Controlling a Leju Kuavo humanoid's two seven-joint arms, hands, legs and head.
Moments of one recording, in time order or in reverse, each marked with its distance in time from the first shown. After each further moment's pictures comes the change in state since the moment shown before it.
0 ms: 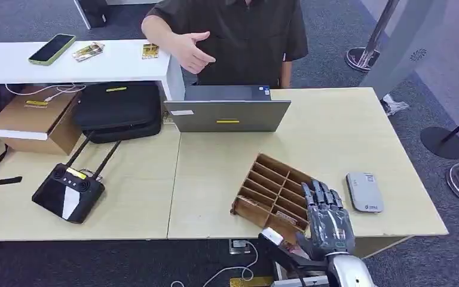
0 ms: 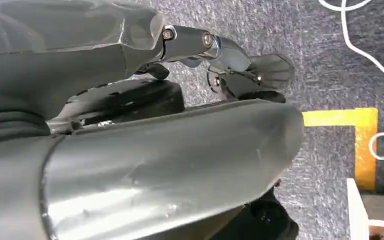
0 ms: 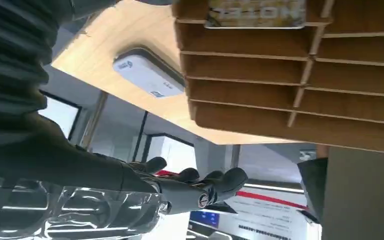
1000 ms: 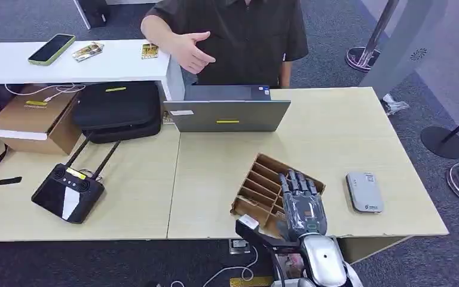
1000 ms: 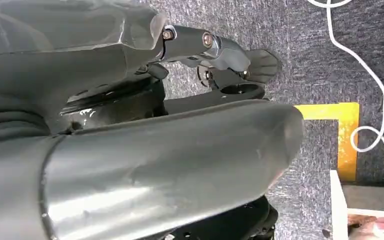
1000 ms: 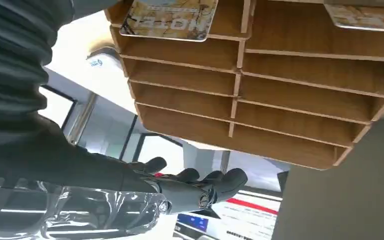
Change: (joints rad) left arm -0.025 -0.006 0.005 0.000 0.038 -0.008 0.008; right arm -0.117 0.118 0.024 0.140 0.087 0.095 -0.028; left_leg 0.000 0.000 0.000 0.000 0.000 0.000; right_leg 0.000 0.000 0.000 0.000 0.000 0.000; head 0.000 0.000
